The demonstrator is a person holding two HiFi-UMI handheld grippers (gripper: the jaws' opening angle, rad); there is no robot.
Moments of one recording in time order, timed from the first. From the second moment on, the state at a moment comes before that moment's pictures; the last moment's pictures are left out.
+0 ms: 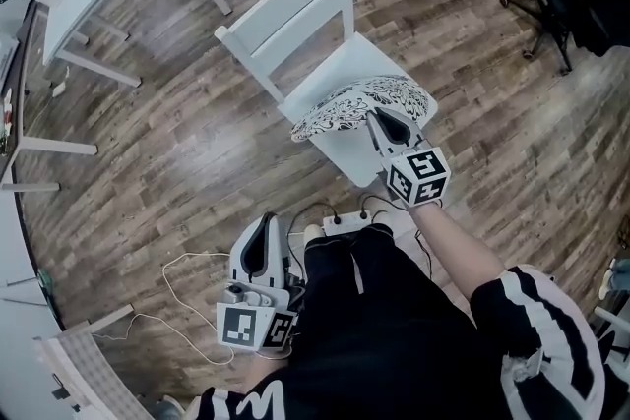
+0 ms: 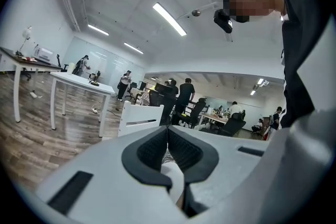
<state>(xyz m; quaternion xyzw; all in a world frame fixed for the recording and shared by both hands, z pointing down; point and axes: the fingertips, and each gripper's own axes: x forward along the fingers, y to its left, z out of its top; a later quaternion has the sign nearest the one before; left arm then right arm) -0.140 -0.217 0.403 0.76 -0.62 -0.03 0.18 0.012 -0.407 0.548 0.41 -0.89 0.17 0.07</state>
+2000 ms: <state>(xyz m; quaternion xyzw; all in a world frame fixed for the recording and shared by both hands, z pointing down) -0.135 -0.203 0.489 0.74 -0.62 0.01 0.25 0.034 -0.332 0.798 0.35 -0.85 0.22 0.34</state>
